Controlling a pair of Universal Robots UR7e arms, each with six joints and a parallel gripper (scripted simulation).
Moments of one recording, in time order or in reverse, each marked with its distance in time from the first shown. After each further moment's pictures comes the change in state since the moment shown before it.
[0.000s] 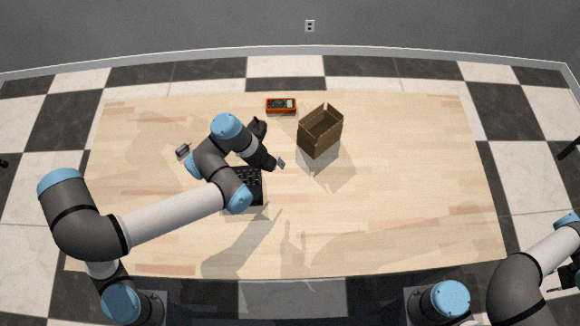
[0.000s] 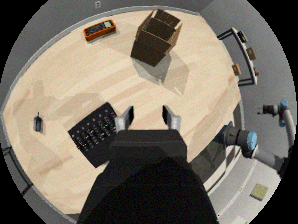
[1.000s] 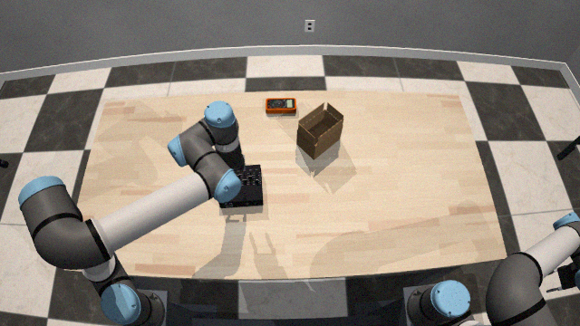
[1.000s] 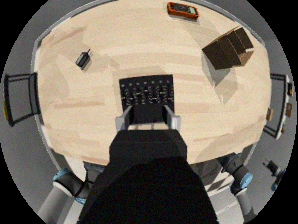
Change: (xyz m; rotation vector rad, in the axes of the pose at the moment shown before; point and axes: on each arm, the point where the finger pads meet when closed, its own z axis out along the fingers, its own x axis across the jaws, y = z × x) left arm -0.100 0.060 -0.059 -0.163 -0.342 -0.440; right arm 0.000 0.000 0.000 0.000 0.000 0.000
